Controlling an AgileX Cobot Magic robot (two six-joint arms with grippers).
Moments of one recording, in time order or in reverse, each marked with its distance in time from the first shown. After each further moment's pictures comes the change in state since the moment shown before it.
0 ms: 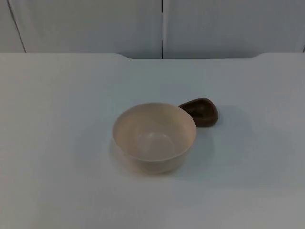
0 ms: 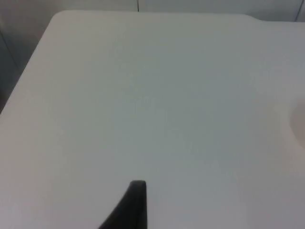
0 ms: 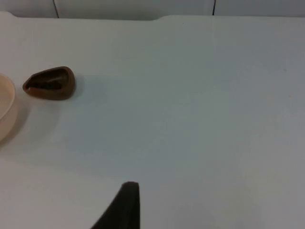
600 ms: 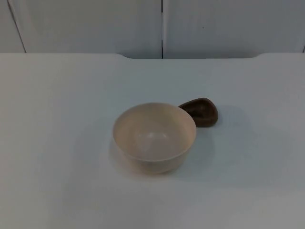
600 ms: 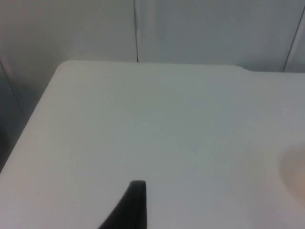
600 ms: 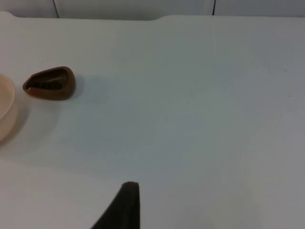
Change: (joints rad) right arm 0.000 0.000 0.000 0.000 0.000 0.000; left arm 0.000 0.094 -0.129 -0.008 -0.066 0.000
